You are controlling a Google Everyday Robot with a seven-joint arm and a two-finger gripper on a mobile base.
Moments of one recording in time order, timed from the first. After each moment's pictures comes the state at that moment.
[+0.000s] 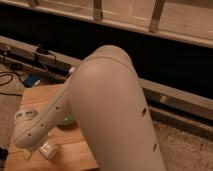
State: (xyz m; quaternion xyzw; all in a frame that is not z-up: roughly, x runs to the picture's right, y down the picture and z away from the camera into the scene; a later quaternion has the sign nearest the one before) arm -0.322 0.273 0.693 -0.31 -0.01 0.34 0.89
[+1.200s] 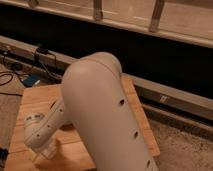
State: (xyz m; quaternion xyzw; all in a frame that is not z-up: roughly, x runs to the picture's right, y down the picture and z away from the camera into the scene) arm -0.325 0.310 0.749 -0.34 -0.01 0.33 0.88
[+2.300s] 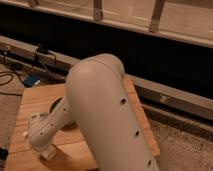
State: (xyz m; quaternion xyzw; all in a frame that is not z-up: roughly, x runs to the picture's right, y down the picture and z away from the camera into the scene) arm -0.324 0.304 0.742 -0.35 -0.03 0.33 0.88
